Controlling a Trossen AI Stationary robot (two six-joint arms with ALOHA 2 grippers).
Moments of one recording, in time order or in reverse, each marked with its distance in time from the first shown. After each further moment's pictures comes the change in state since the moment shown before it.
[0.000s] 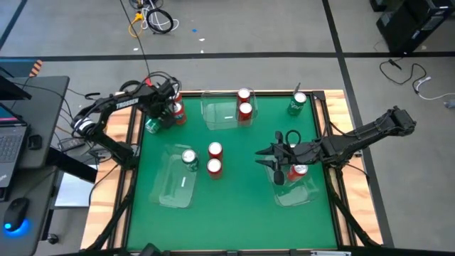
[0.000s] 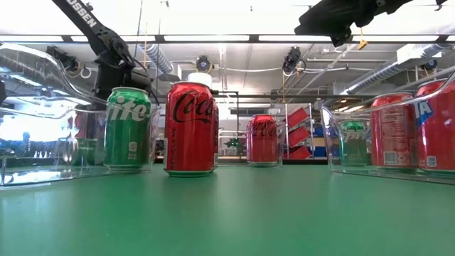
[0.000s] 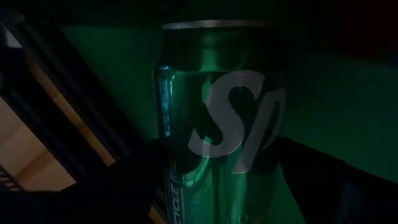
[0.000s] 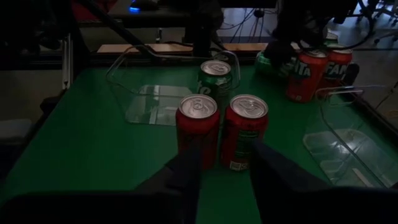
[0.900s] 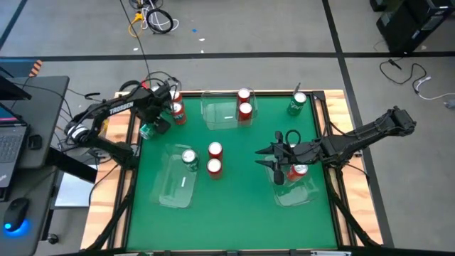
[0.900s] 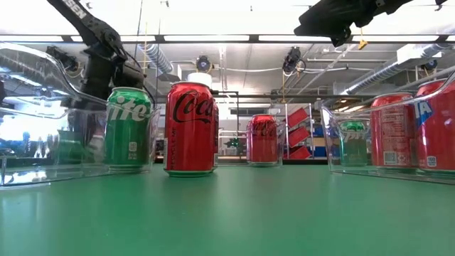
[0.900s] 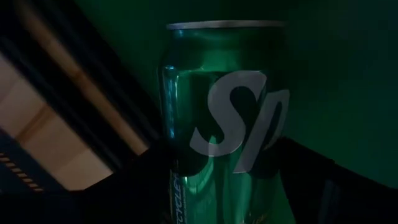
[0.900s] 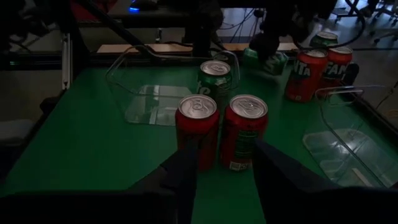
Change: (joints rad) left arm -0.008 -0.133 -0.023 -0.149 -0.015 0.002; right arm 0.000 0.000 0.000 0.000 -0.003 0.000
